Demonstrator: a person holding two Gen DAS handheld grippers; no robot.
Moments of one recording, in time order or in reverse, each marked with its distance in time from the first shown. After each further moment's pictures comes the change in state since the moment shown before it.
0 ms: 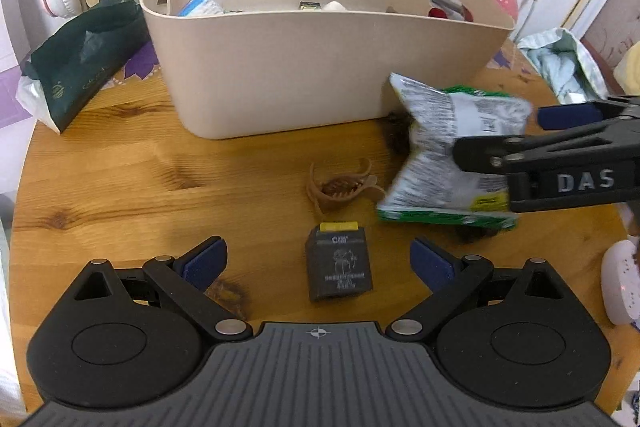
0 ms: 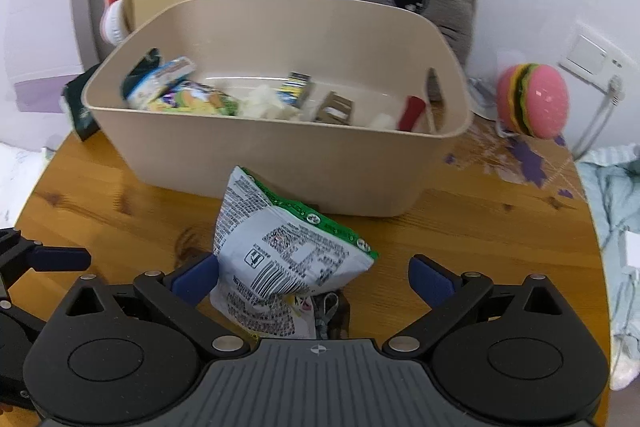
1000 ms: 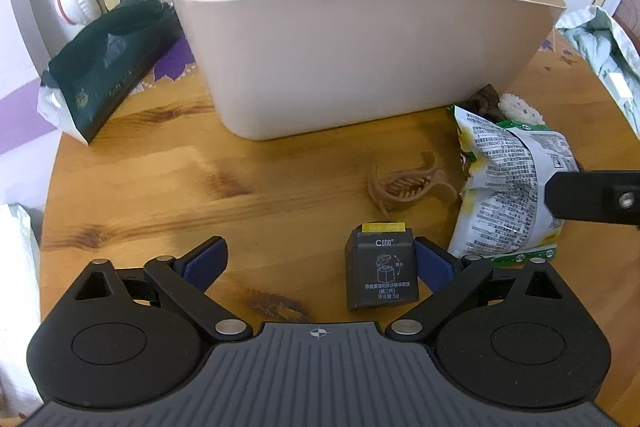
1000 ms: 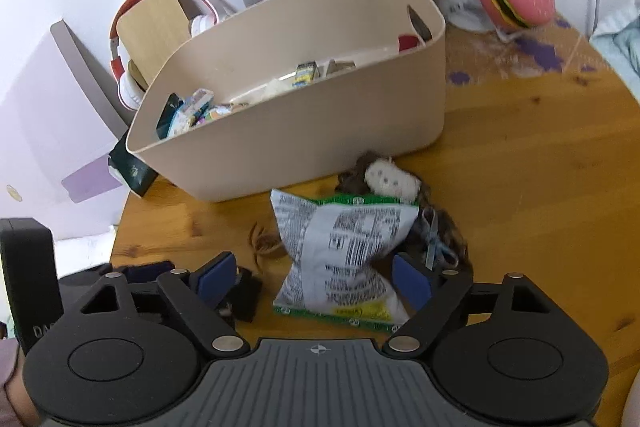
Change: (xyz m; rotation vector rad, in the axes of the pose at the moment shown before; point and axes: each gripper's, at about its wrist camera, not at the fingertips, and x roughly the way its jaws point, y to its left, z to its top) left arm 0.020 0.017 0.003 0.063 0.010 0.120; right arm -0.013 -0.015 -0.040 0.420 -0.050 0.214
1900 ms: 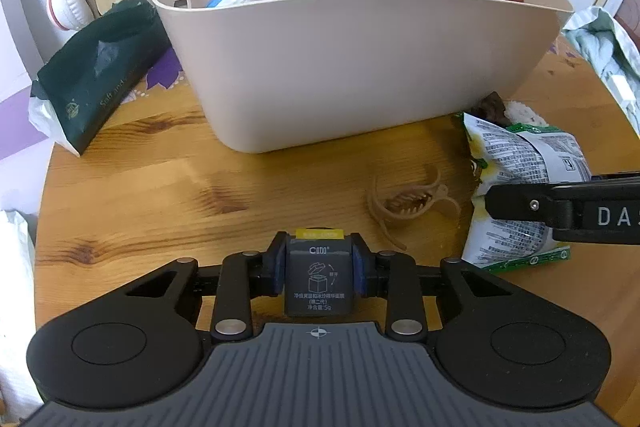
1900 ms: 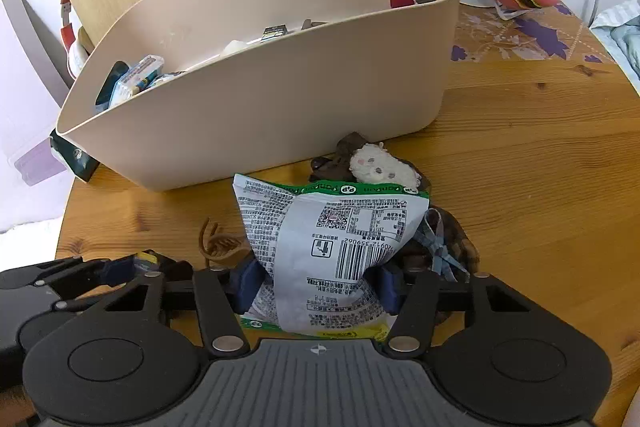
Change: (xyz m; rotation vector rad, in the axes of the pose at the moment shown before) left arm 0.001 -0.009 0.006 -0.008 0.000 -0.009; right arm 0.052 0.003 0.007 0.010 0.041 -0.133
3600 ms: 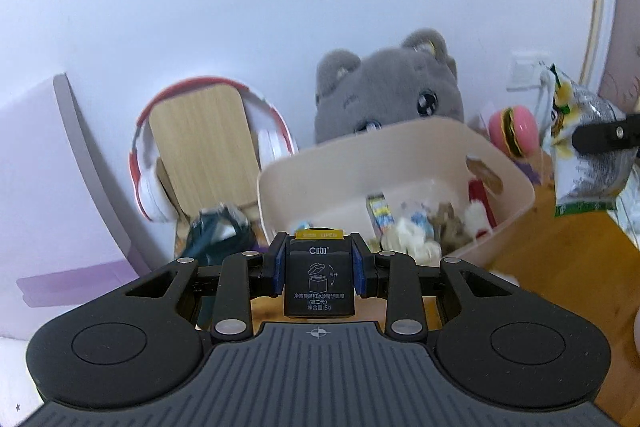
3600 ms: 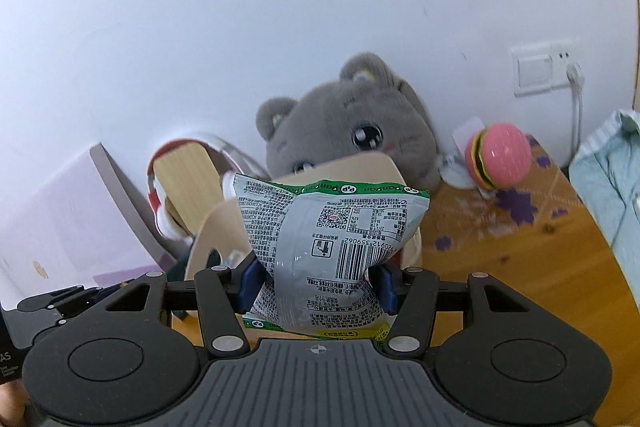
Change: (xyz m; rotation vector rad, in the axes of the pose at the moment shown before) left arm -0.151 0.020 0.084 0.095 -0.374 0.091; right arm -0.165 -0.026 0.052 0.040 -0.407 0.141
